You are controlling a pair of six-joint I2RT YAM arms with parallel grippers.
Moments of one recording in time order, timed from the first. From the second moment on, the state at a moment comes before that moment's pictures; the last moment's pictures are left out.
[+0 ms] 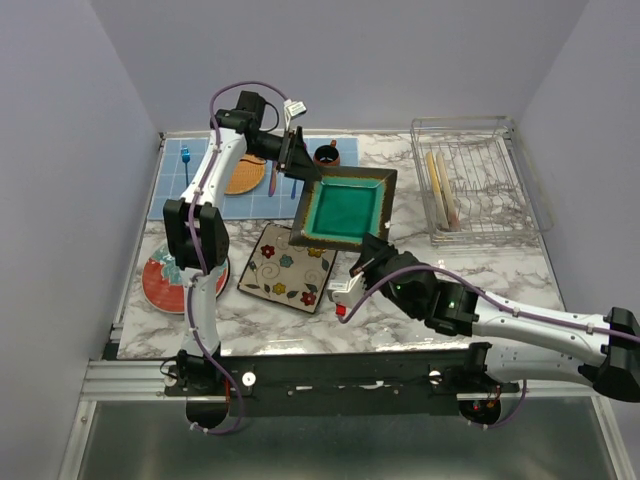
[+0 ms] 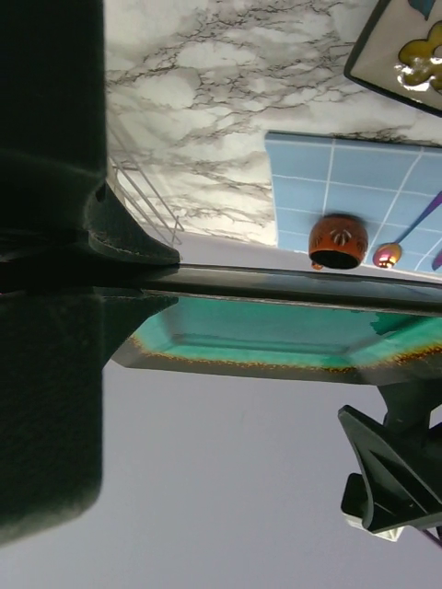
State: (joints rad) left arm -0.19 2.22 2.25 -1.19 1.33 0.14; right arm 1.15 1.03 0.73 -0.02 0.49 -1.44
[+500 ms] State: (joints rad) left arm -0.23 2.23 2.19 -1.22 1.33 0.21; right arm 1.16 1.05 0.73 0.03 0.49 -1.49
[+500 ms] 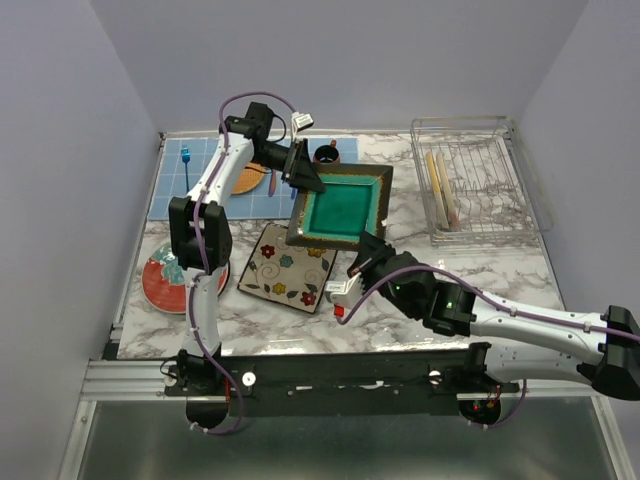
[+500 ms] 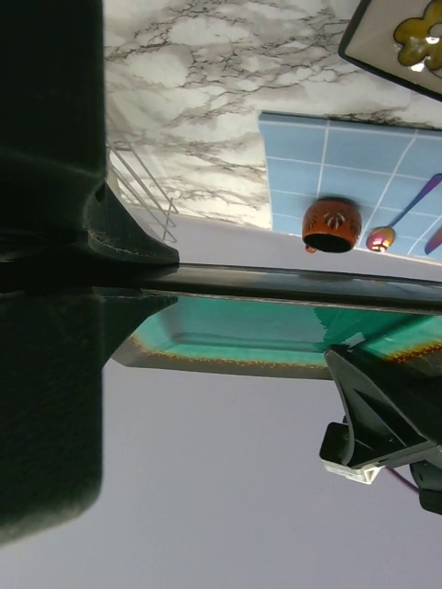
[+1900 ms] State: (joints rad) left arm -0.18 2.11 1.95 -1.14 1.45 0.08; right arm 1.18 1.04 0.61 0.21 0.49 -1.67
